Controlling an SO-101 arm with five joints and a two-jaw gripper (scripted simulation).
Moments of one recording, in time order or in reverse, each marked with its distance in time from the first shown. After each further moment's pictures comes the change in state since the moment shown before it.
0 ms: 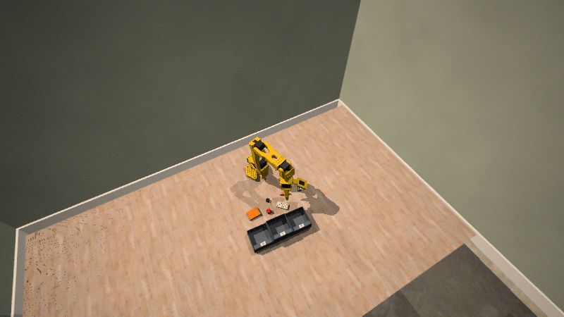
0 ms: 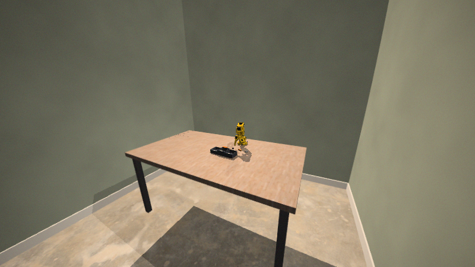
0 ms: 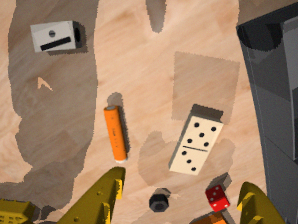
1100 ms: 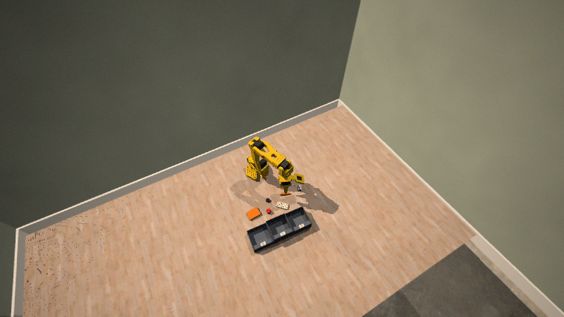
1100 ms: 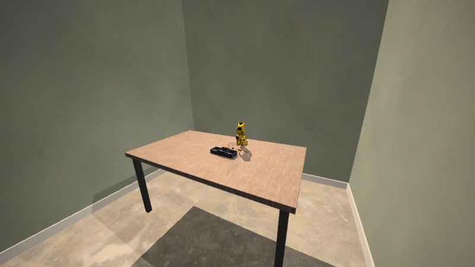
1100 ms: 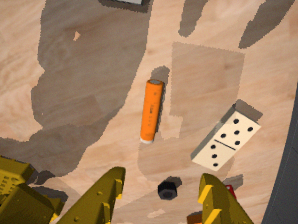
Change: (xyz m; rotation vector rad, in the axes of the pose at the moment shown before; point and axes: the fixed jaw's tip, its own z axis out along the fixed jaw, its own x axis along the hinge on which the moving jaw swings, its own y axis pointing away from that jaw) arm 0.018 0.018 -0.001 -0.078 0.086 -0.213
